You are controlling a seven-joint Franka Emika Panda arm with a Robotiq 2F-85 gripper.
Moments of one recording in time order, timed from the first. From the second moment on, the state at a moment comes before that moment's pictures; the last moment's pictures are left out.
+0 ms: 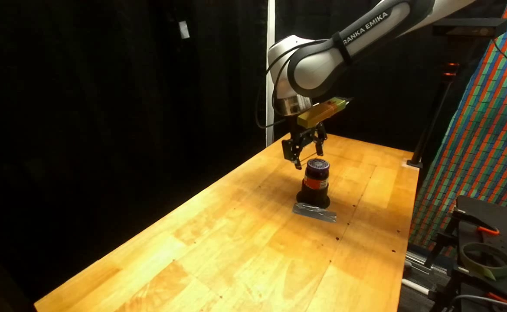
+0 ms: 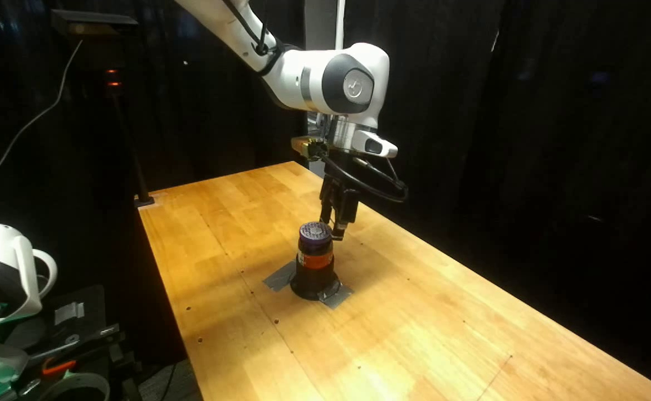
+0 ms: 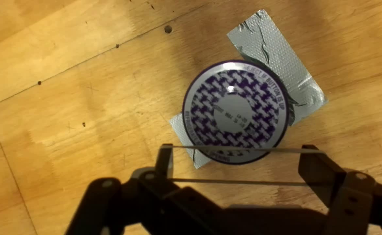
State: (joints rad) arm 0.16 0.60 0.00 -1.58 -0.11 1.89 0.53
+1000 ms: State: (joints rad) arm 0.15 0.61 -0.02 -1.55 0.01 1.67 0.44
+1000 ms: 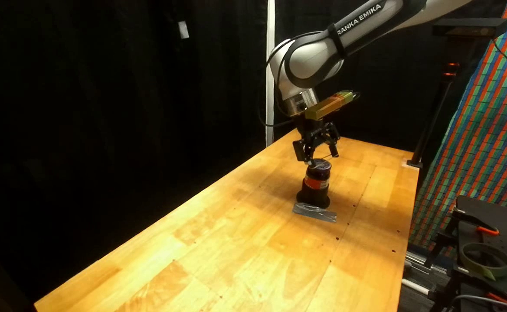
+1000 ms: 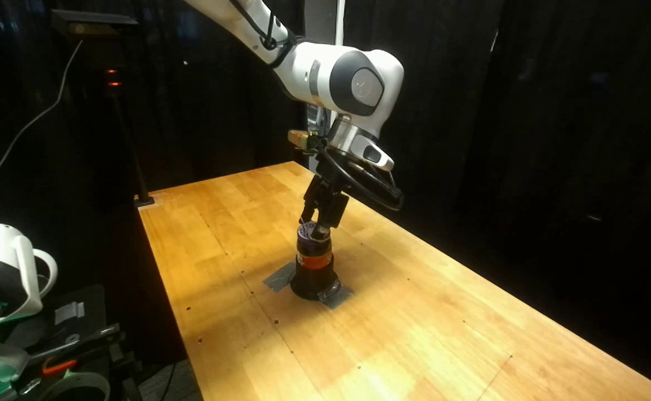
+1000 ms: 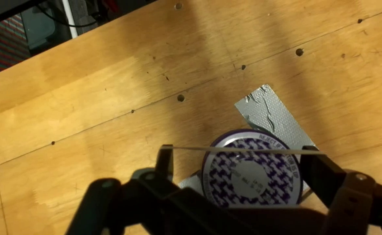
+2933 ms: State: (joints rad) arm 0.16 0.21 -0.01 -2.34 0.01 2.59 0.53
